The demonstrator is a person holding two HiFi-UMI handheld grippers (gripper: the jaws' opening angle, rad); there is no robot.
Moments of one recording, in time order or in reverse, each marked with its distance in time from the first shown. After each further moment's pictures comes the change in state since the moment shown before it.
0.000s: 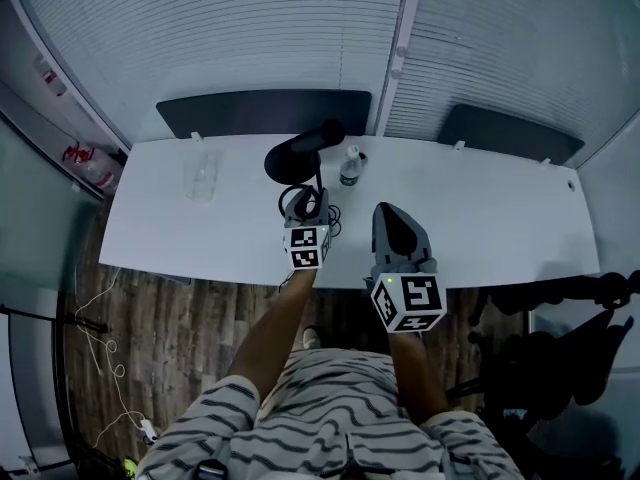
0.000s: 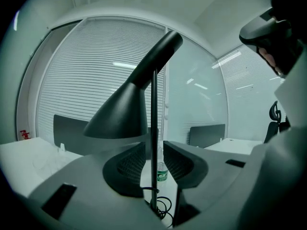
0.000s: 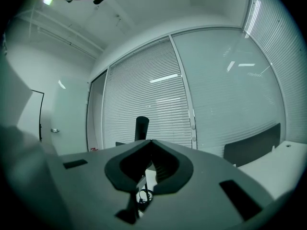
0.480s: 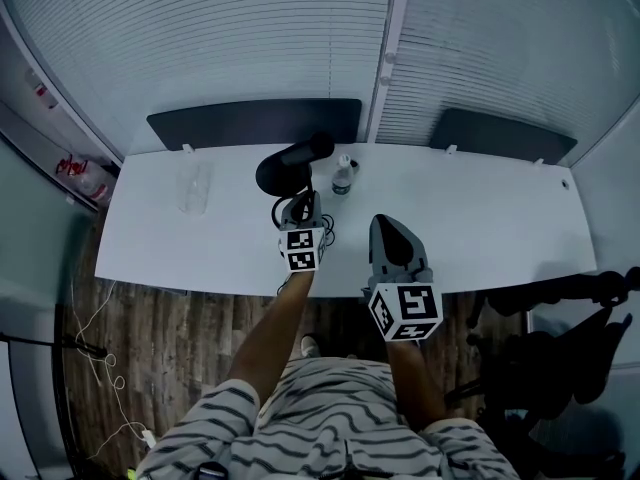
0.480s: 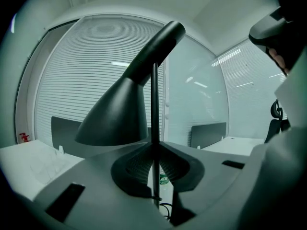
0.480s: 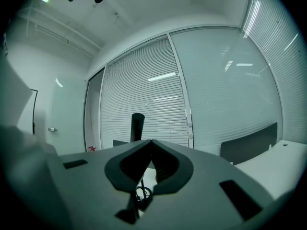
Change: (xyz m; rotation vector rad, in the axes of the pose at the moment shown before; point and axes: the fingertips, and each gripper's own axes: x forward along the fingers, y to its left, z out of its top) left arm 0.023 0.000 0.003 0.018 0.017 0.002; right arm 0.001 -0.015 -0.010 0.006 0.023 -0.029
